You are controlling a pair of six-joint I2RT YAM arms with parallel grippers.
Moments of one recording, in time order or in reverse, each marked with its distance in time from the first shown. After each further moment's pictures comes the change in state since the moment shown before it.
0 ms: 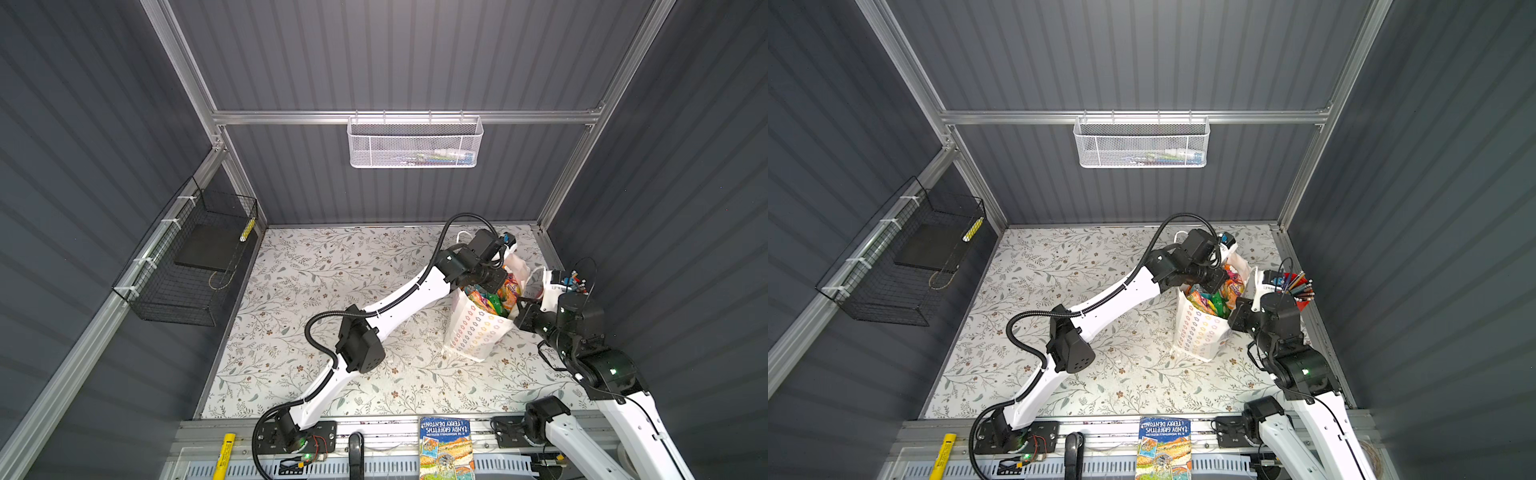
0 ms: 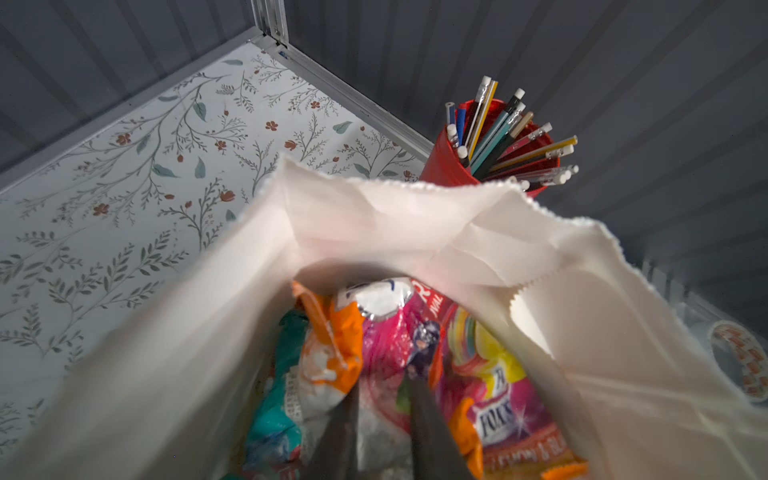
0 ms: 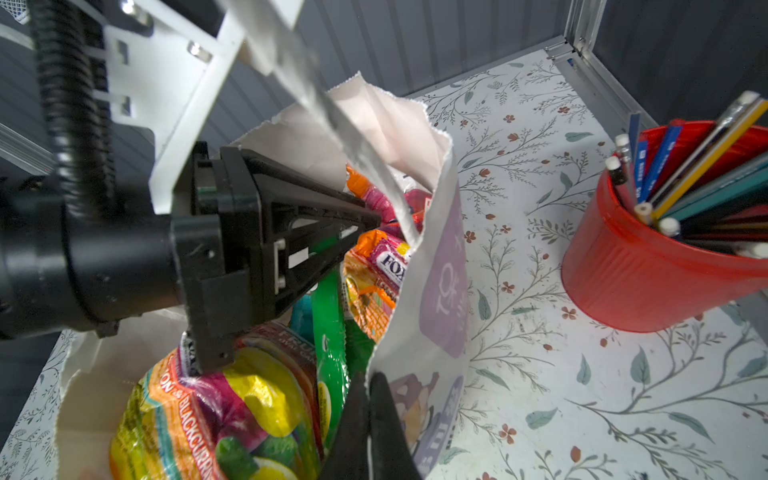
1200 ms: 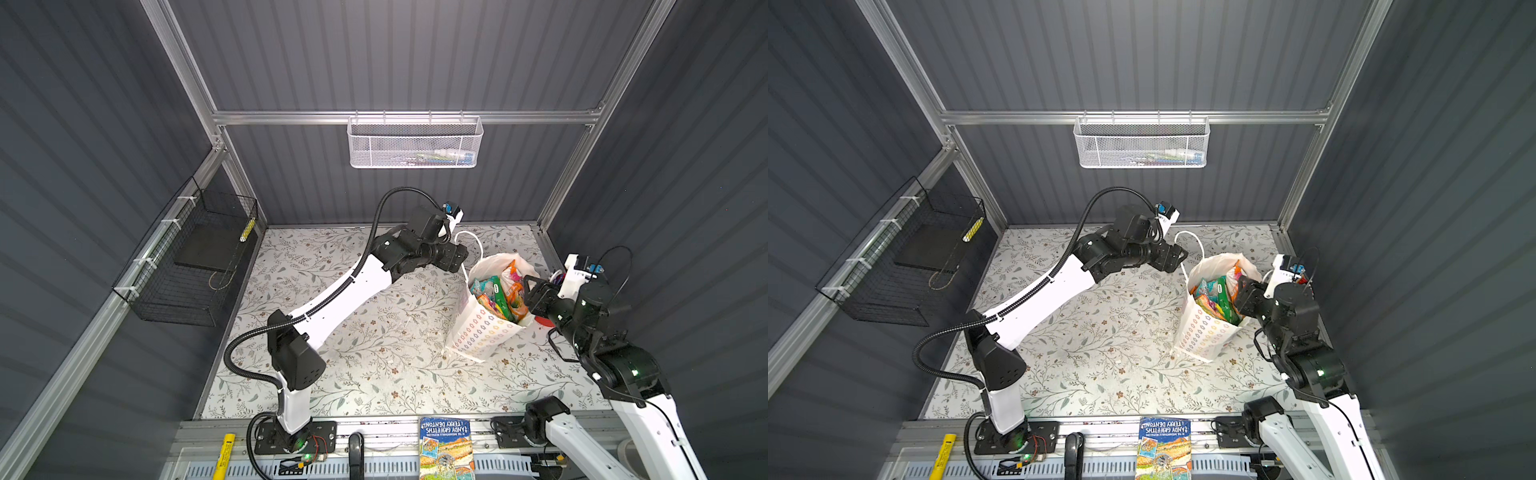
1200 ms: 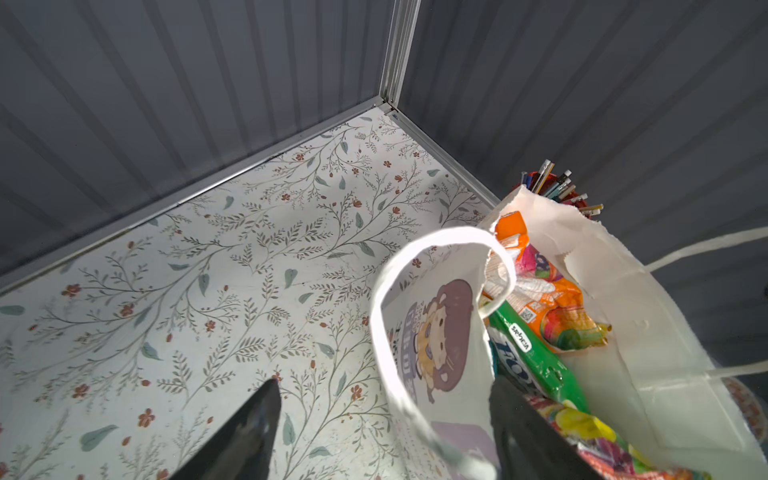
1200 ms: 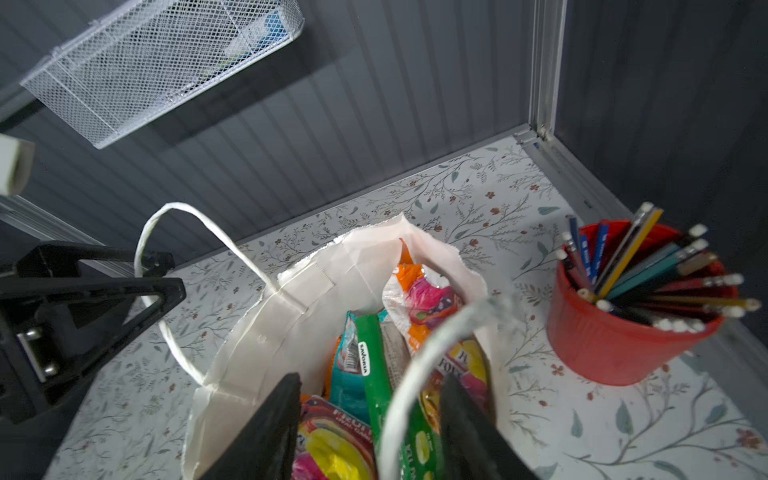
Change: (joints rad) left arm 0.158 -0.505 -0.521 0.115 -0.047 -0.044; right arm 0.000 0.069 0.194 0.003 0.117 0.030
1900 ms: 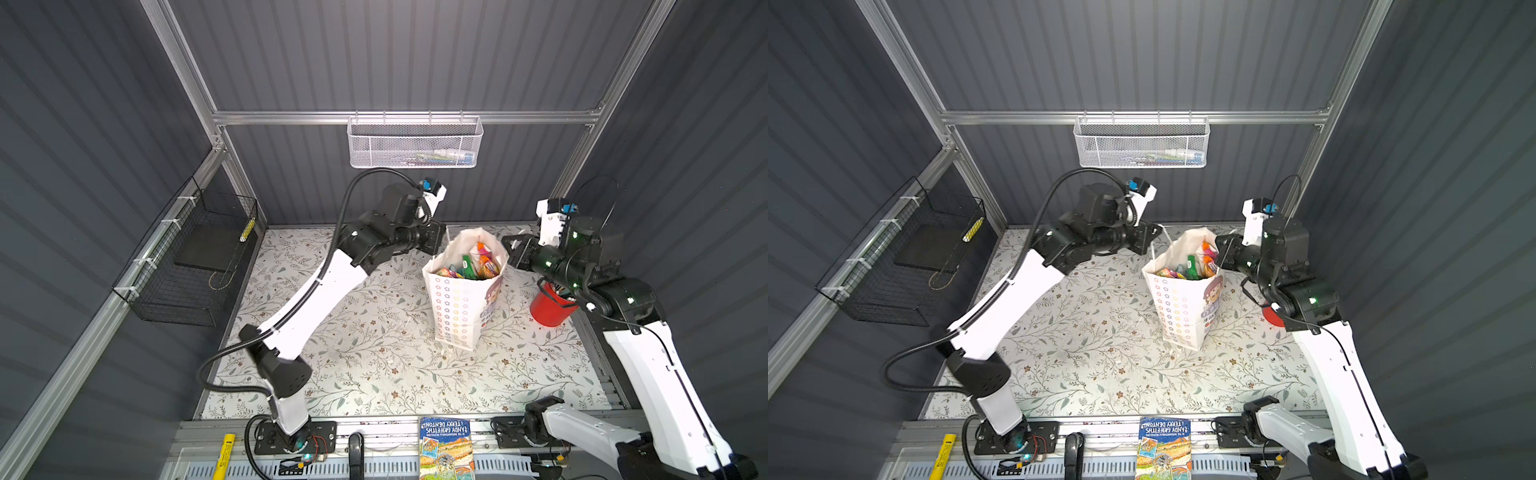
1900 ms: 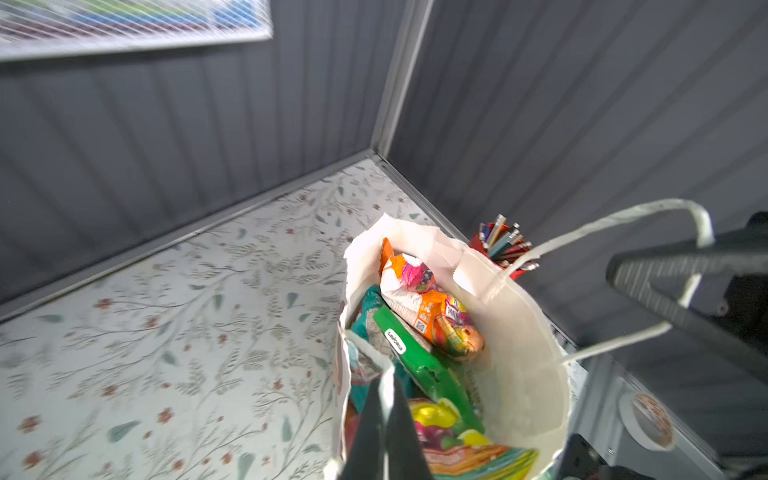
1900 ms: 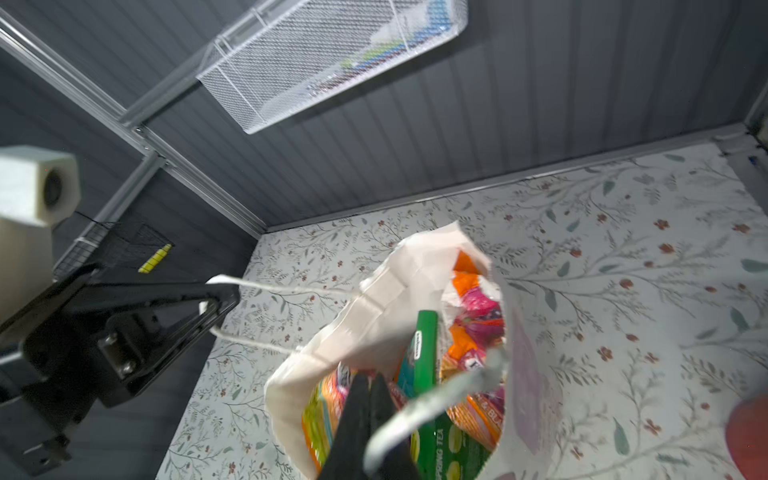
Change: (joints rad) left arm 0.058 -0.212 0.061 -0.110 -0.034 -0.016; right arm 0.032 0.449 0.543 -0.065 -0.377 0.003
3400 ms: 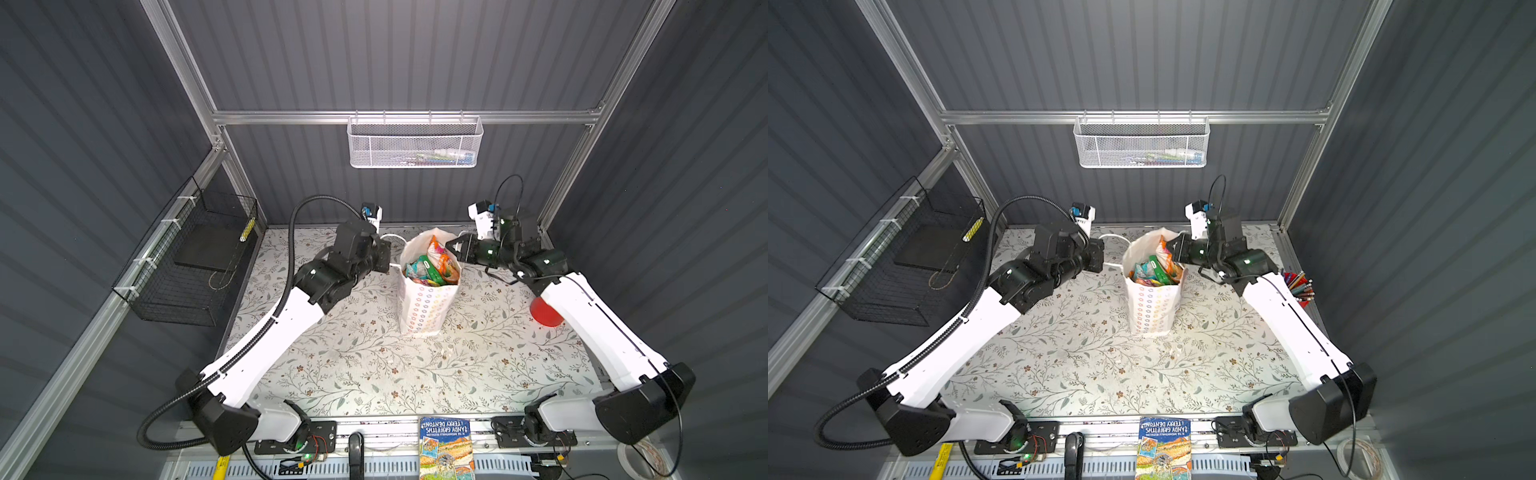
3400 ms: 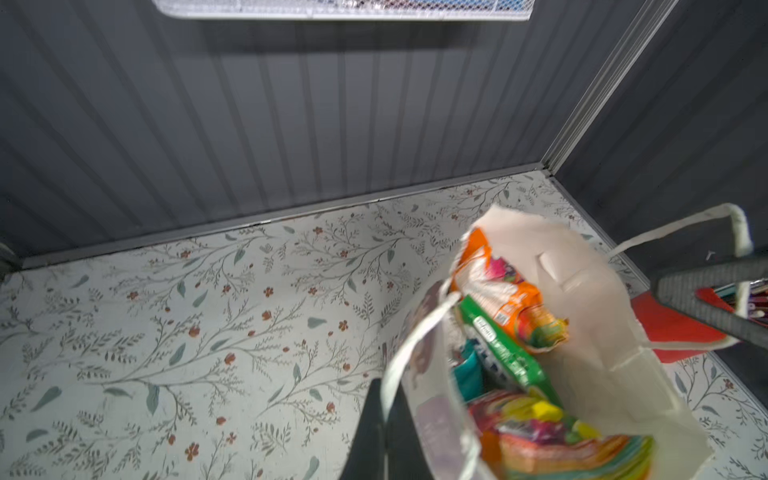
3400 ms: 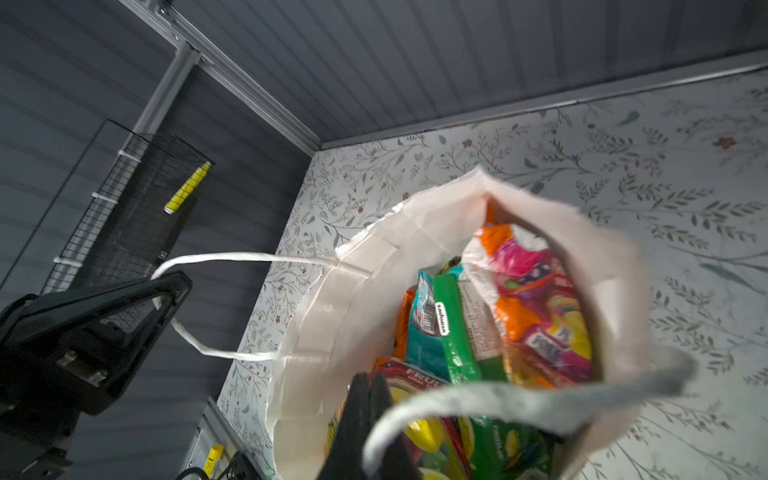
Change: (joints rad) left arm 0.105 -0.356 -0.669 0.251 -0.314 -0.048; right arm 0.120 0.214 -0.213 0.265 -0.188 0.049
